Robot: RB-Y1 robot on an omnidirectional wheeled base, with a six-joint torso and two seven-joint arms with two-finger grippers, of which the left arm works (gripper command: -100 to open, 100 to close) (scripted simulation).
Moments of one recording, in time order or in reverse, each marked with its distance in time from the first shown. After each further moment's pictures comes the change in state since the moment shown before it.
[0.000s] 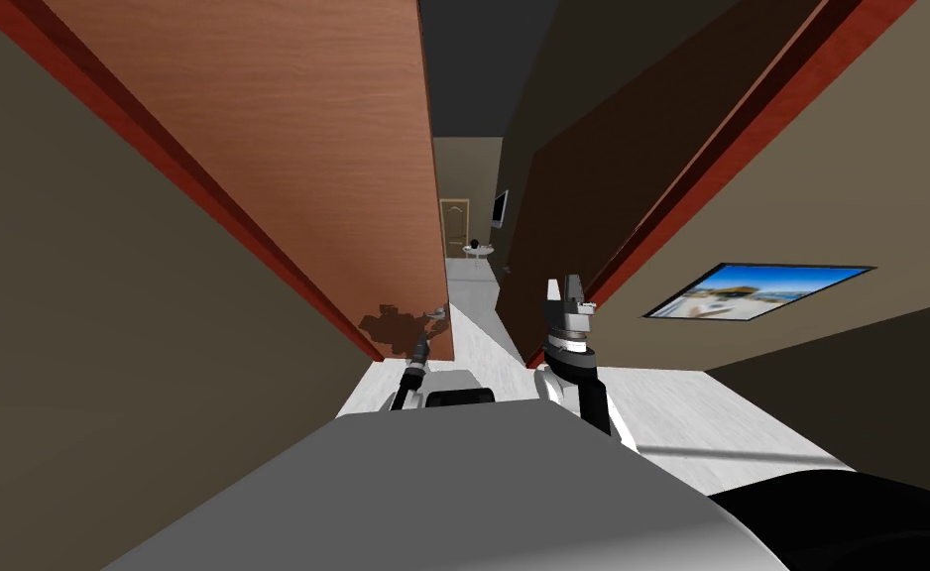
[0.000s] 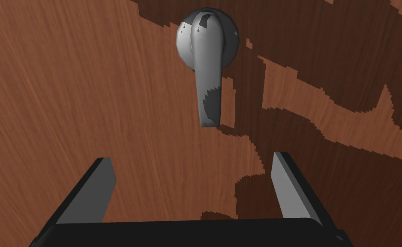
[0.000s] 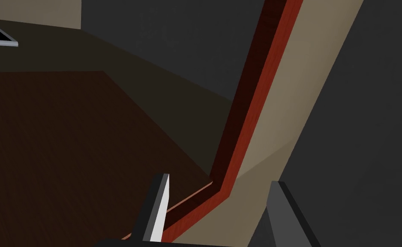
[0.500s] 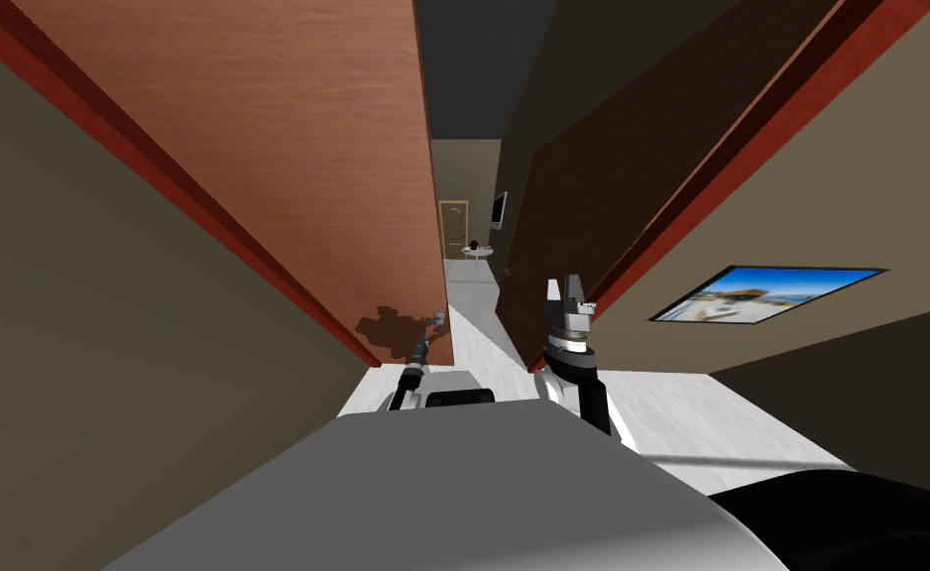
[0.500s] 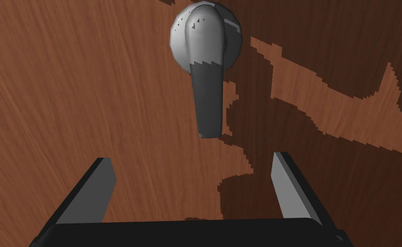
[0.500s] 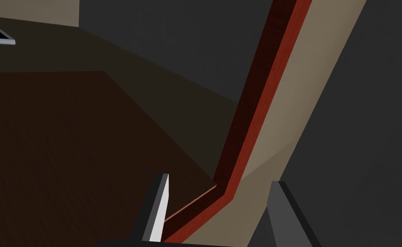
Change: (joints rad) arm -0.014 0.017 0.005 0.028 0.003 -0.009 -0.001
